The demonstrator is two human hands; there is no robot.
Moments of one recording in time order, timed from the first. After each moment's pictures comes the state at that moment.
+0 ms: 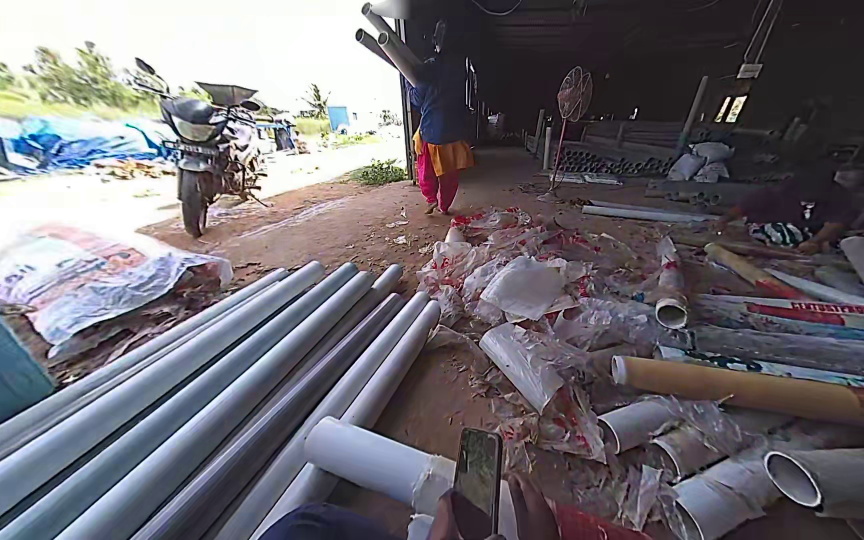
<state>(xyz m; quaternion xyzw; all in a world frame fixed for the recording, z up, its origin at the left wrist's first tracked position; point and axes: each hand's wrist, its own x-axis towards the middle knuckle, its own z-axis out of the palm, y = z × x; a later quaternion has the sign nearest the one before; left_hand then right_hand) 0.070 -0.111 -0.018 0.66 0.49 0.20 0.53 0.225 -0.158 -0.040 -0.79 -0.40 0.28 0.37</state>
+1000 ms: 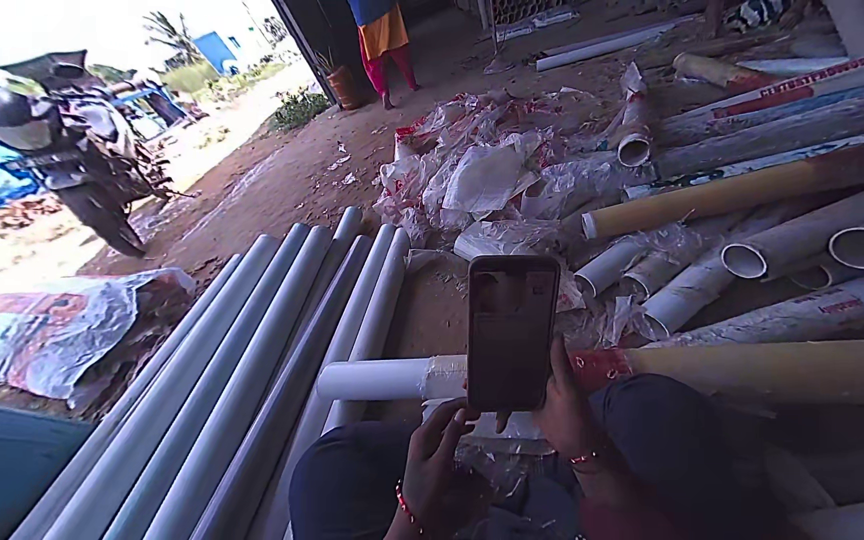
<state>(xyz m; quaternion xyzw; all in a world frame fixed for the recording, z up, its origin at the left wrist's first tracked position) 0.046 -0.146 0.018 0.69 0.29 0.34 0.58 0.219 -0.220 0.050 -0.26 -0.24 0.49 0.79</state>
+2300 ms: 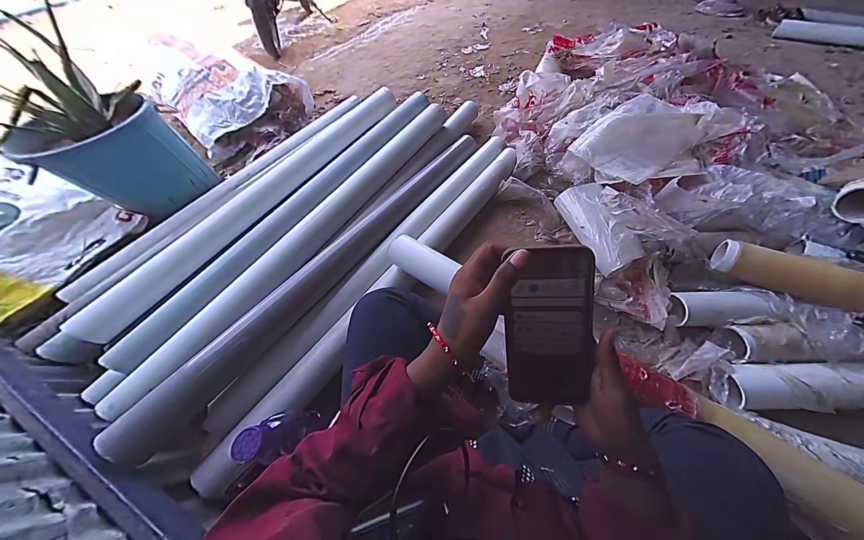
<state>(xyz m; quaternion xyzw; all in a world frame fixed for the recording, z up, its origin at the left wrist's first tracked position) 0.035 -0.112 0.098 0.56 0.31 0.49 0.59 0.184 -0.213 0.040 -0.37 -0.32 0.59 0.64</state>
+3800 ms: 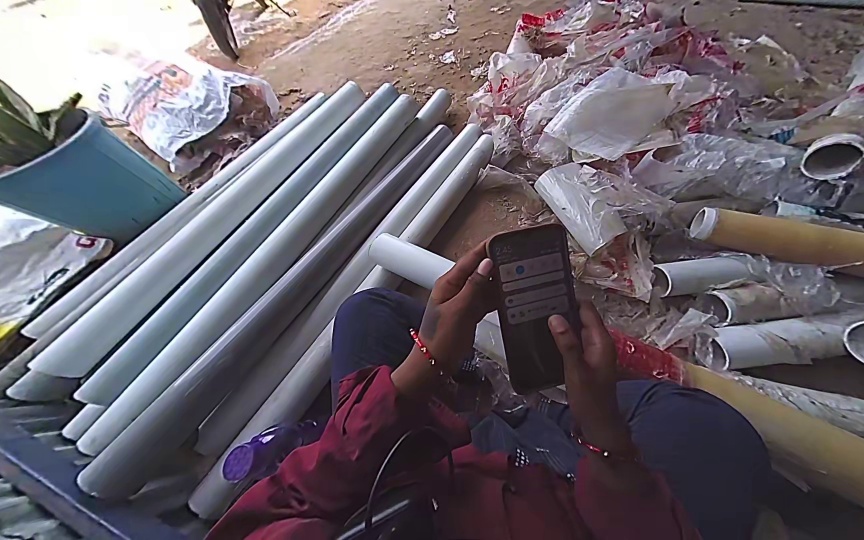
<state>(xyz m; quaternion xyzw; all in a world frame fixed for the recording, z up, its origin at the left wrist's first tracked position) 0.038 -0.117 0.076 0.49 0.24 0.47 0.69 0.180 -0.203 0.029 -0.55 -0.45 0.26 0.65</state>
